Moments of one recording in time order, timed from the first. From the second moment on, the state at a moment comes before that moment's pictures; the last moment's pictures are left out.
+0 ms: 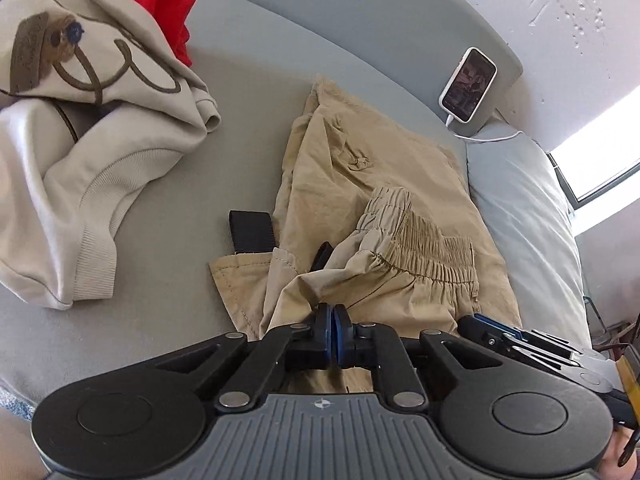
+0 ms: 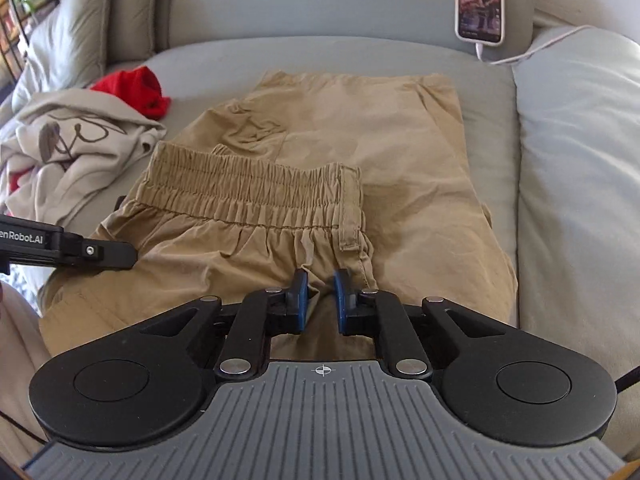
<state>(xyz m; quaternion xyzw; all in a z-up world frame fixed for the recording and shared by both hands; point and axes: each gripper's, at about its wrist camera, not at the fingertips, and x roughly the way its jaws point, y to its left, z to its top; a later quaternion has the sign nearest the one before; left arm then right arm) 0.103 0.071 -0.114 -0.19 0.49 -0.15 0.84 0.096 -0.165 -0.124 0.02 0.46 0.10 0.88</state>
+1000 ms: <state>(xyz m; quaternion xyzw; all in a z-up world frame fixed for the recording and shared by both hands) 0.031 0.059 -0.074 -0.06 0.44 -0.12 0.89 0.012 -0.194 -0.060 0.07 0.46 0.15 0.87</state>
